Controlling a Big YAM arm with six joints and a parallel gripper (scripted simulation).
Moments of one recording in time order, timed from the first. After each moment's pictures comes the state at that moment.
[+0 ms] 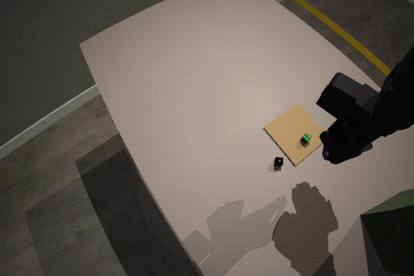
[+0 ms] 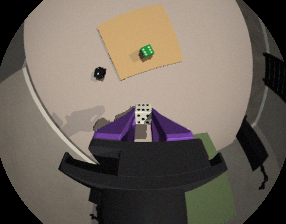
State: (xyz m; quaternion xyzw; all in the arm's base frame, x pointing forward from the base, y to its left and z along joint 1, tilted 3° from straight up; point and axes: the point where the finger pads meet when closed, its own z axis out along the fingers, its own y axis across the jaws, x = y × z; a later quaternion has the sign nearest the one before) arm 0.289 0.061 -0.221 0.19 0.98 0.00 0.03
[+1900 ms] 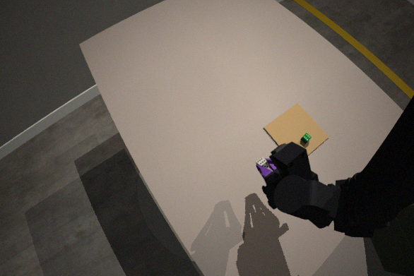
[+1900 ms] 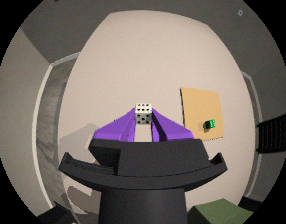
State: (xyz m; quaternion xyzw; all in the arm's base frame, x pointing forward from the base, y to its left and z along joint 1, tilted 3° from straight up) arm 0.372 0.198 -0.231 0.01 0.90 -0.02 0.44
